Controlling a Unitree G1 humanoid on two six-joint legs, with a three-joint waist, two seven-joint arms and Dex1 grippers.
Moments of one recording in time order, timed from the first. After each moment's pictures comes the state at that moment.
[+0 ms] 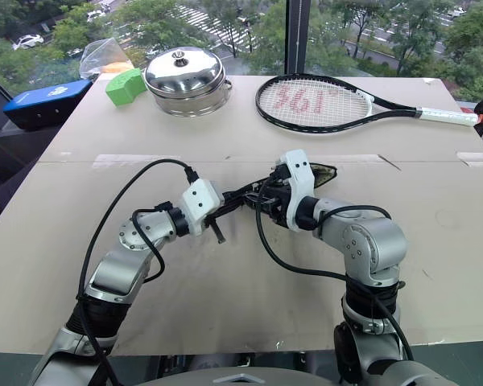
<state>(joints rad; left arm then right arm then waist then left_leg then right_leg) -0.27 0.50 -0.16 -0.19 -0.06 0.15 -0.72 -0.51 0.03 -0.06 -0.49 0.40 1.39 0.46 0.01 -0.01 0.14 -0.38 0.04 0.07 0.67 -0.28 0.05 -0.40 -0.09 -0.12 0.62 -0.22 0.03</state>
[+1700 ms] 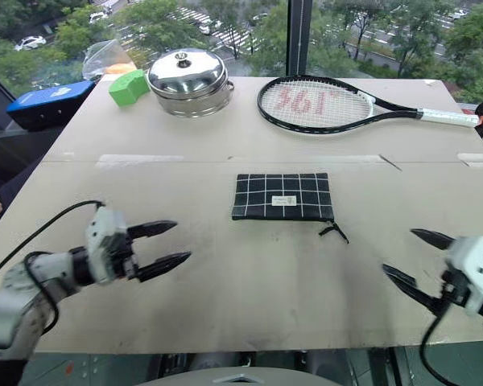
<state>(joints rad) 0.27 0.81 0.31 -0.36 -0.62 0.38 -1.05 0.53 -0.68 -0.66 -0.51 0.46 0.21 1.06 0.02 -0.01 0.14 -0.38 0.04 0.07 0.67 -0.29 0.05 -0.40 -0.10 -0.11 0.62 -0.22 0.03</state>
